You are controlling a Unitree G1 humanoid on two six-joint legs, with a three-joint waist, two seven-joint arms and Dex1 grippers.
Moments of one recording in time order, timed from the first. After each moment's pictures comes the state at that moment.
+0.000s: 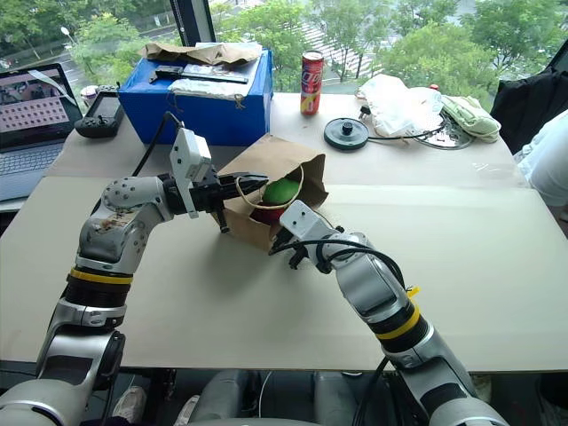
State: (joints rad) left arm -0.69 0.47 -0.07 0.06 -0.35 0.34 -1.00; right arm -0.58 -0.35 0.43 -0.29 -0.11 1.12 0.54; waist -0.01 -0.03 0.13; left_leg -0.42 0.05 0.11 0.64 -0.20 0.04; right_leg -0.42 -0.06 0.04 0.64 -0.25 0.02
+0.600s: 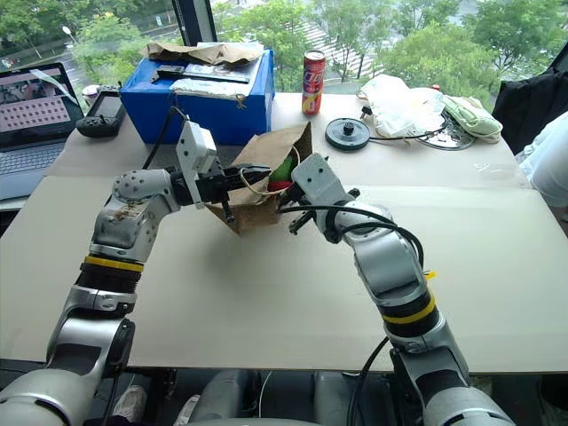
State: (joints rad) left arm -0.84 0.39 -0.07 0.35 -0.30 0.16 -1.02; right arm -0.70 -0.34 0.22 -0.39 -0.05 1.14 0.47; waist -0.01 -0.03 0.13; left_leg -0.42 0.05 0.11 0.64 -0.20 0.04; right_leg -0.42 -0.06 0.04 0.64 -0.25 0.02
